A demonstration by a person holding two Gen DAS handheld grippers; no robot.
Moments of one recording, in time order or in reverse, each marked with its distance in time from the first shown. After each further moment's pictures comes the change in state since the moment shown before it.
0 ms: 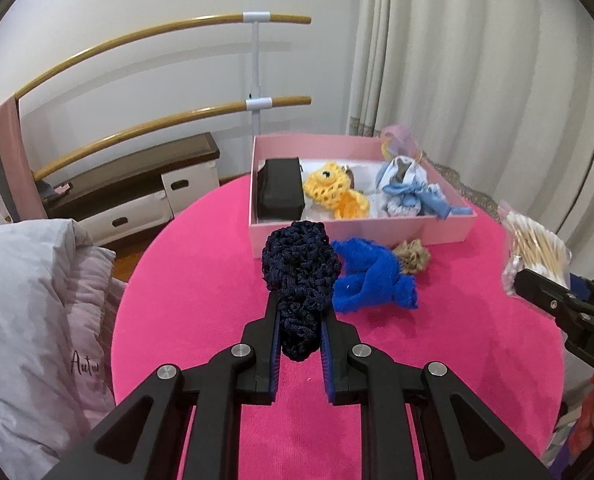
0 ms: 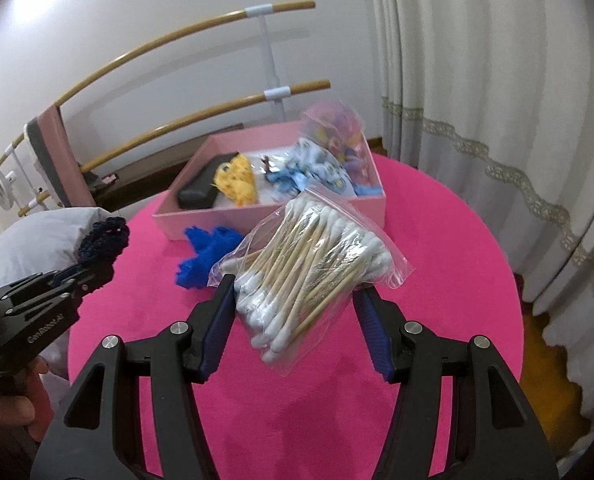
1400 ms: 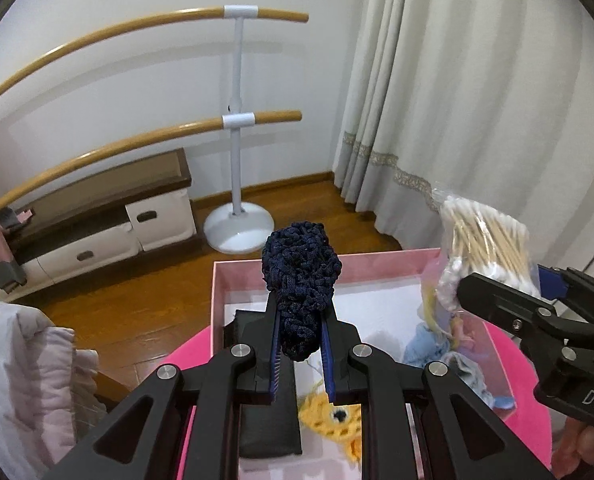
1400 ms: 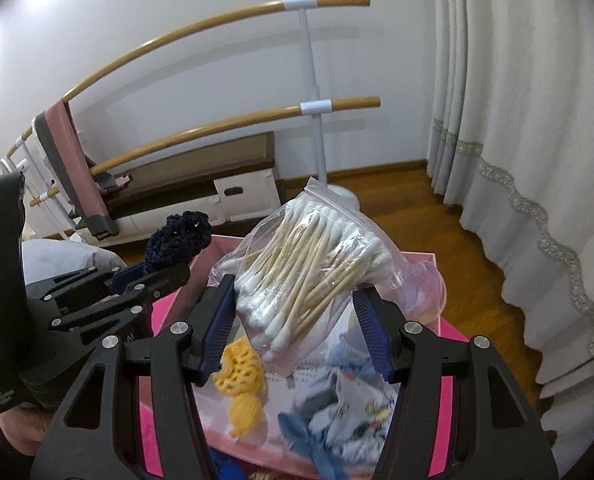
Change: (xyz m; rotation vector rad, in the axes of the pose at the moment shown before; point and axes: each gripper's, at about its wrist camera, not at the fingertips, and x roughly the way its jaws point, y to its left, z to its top) left arm 0.183 0.033 0.242 -0.026 0.051 -0.072; right arm 0.168 0.014 0.215 -0.114 0.067 0.100
